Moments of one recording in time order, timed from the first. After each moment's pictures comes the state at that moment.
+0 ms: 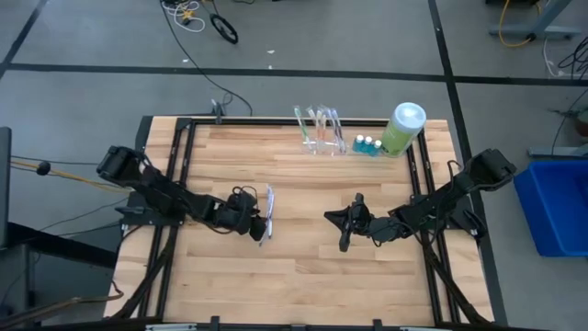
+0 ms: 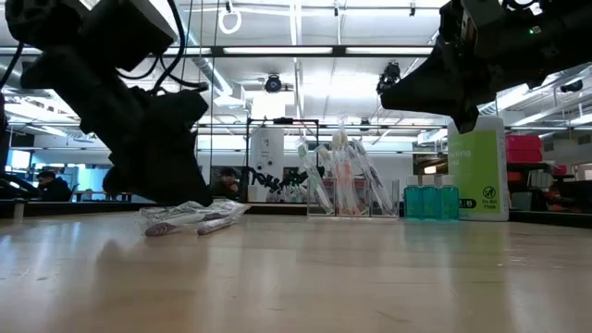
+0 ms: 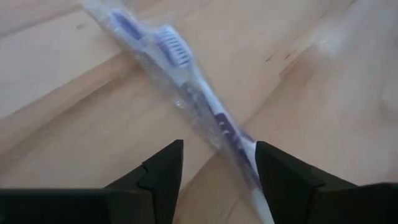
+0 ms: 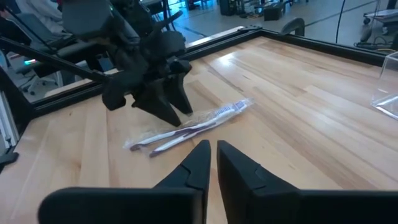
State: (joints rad) left arm -0.30 1.53 0.51 0.10 -0.48 -1.04; right arm 0.47 1.46 0.47 0.66 0.76 0.47
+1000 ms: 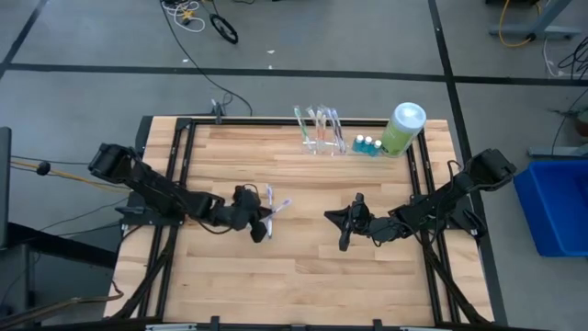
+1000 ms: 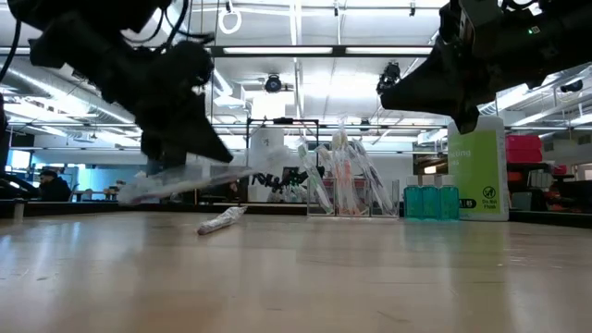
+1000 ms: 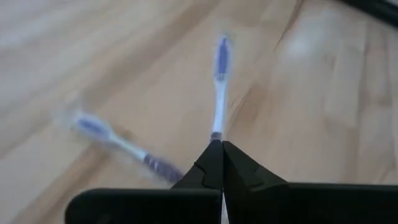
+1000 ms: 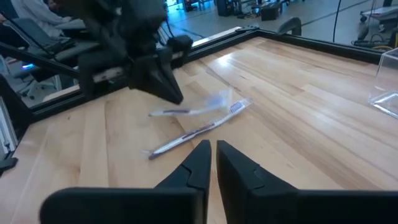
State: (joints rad) left arm -0.30 1.45 0.54 0.17 -0.52 -0.71; right arm 0.47 1.46 0.47 0.66 0.77 0.49
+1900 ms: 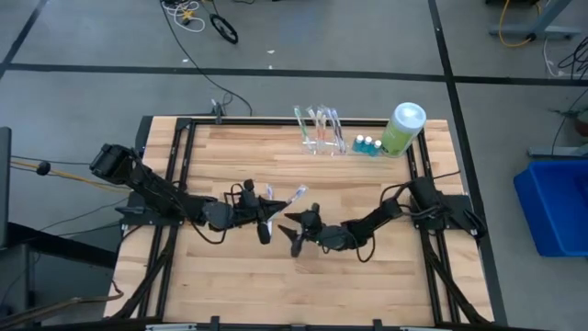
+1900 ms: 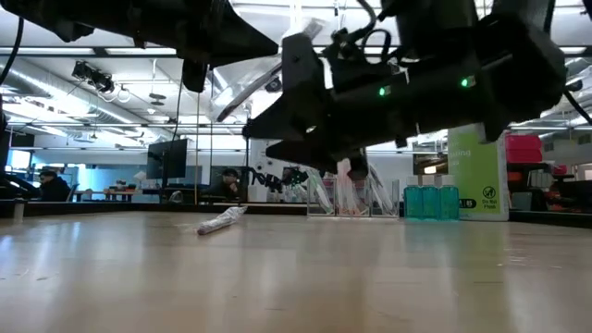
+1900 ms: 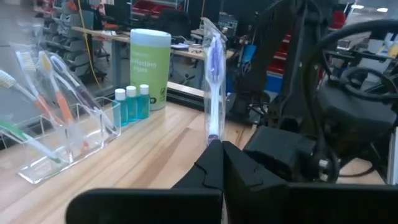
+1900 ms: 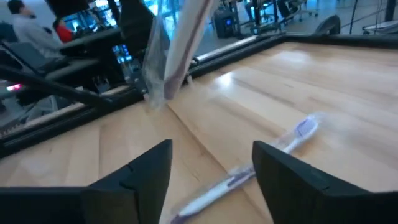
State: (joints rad) left arm -0.36 1.46 0.57 0.78 -0.72 -0.25; right arm 0.35 2.14 0.92 1.05 0.70 0.39
